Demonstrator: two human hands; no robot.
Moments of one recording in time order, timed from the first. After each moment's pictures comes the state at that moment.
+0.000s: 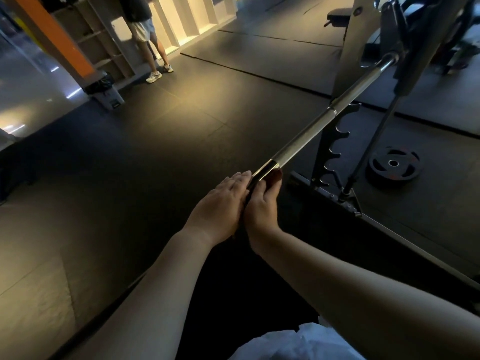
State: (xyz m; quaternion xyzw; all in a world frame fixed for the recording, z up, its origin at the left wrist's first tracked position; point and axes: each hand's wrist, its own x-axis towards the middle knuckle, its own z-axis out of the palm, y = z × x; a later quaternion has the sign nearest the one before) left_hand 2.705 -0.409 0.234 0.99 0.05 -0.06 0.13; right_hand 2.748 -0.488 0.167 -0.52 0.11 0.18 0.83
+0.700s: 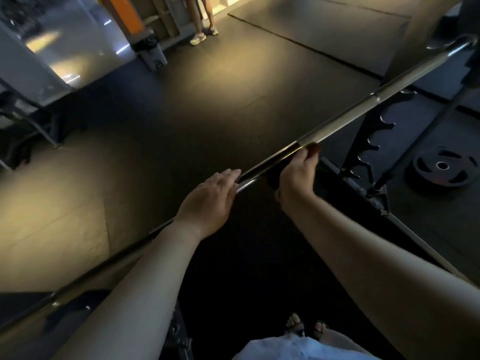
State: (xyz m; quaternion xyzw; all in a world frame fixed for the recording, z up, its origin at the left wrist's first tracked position) left_hand 2.643 -0.402 0.239 0.97 0.18 -0.07 0.14; right_hand 2.789 -0.509 0.182 -0.60 0.16 0.18 0.76
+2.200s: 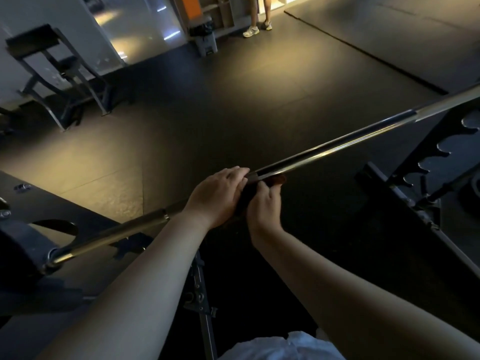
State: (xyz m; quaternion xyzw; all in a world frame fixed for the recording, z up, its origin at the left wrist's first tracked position) left_hand 2.445 -0.312 0.228 0.96 0.24 -0.02 0.12; right_hand 2.505 -0.412 0.197 -0.53 0.06 0.39 0.75
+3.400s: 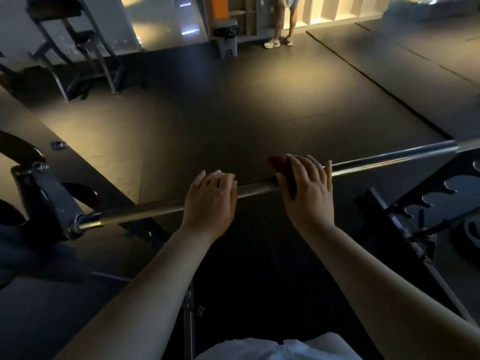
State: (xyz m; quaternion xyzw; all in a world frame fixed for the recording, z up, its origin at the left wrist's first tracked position) left_hand 2.352 -0.289 0.204 0.93 0.32 0.15 0.03; right_hand 2.529 -0.417 0.185 -0.82 -0.46 -0.07 0.32
